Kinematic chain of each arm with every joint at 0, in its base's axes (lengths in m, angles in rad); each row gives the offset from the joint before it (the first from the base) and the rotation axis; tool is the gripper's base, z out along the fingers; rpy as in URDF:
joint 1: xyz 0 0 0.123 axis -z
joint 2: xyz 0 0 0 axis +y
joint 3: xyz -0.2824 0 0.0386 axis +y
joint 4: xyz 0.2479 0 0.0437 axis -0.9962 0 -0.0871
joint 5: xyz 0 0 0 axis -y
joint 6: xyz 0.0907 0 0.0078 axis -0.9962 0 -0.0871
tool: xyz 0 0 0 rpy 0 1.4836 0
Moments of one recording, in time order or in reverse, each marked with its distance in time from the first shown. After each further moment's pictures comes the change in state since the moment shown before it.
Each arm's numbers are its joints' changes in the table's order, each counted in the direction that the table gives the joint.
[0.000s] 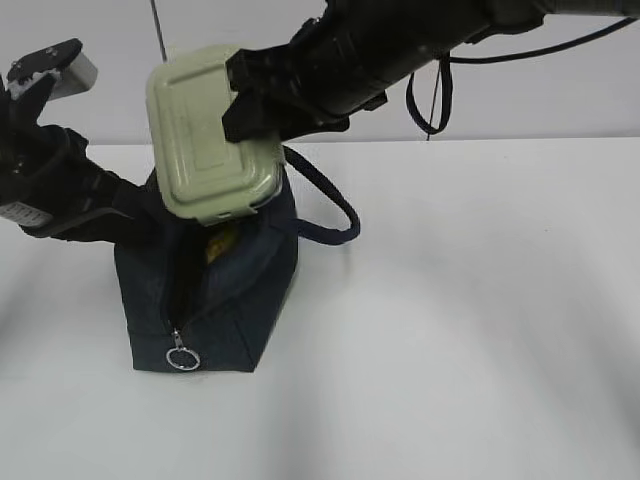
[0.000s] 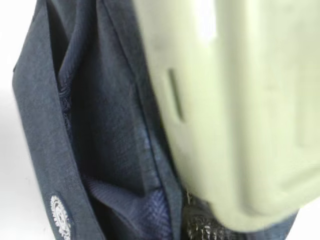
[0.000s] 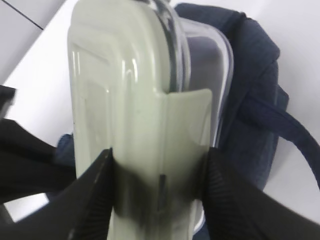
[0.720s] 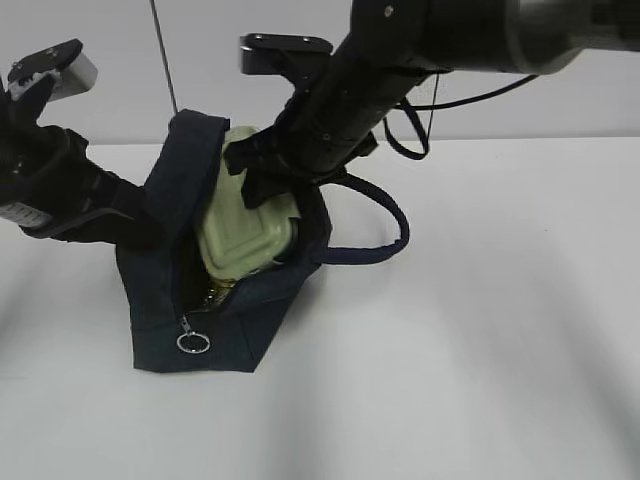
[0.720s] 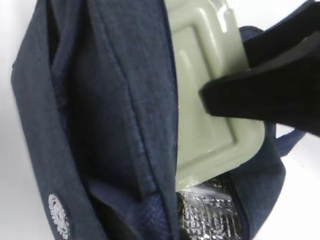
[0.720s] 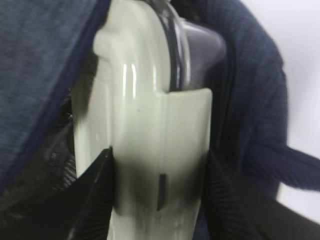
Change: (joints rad) left arm 0.000 0.000 0.000 0.003 -0.008 0.000; right arm -0.069 0.183 -0.129 0.377 -0.058 -0.276
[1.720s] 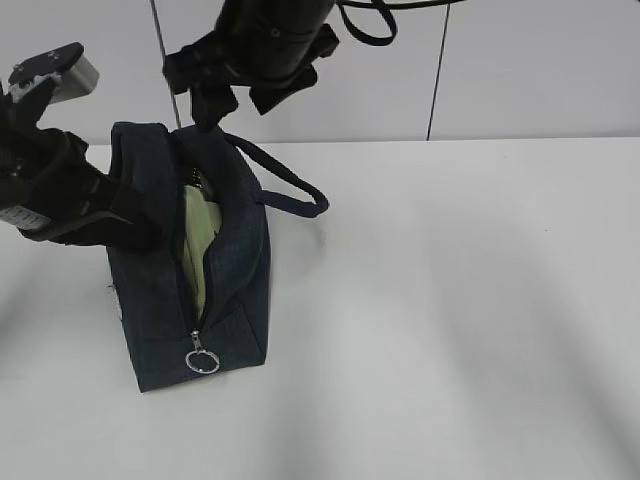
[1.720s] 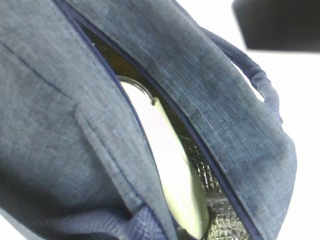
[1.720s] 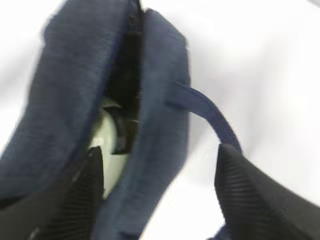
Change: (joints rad) left arm 0.000 0.000 0.000 -0.010 -0.011 0.000; right arm -0.060 0.073 -0.427 0.218 -0.306 -0.087
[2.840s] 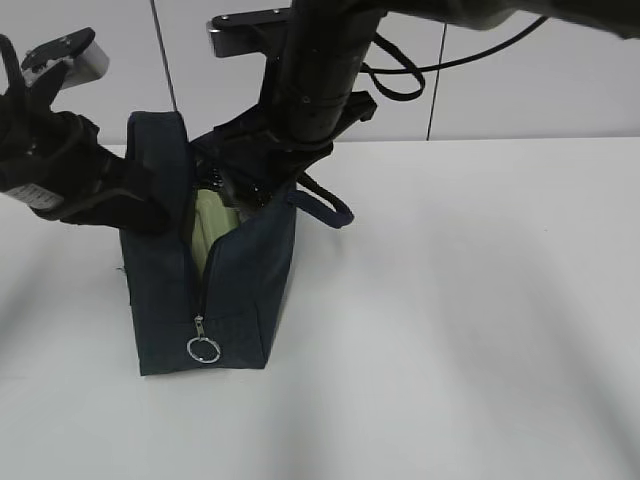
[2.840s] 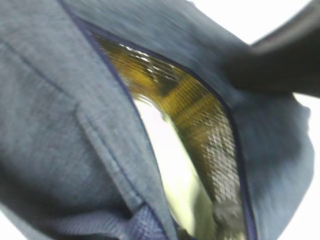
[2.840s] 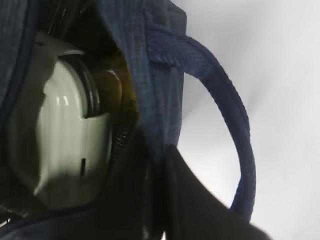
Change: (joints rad) left arm 0.000 0.052 -0.081 -0.021 -0.027 0.034; right arm 0.017 -0.002 0.151 0.081 -0.040 -0.122
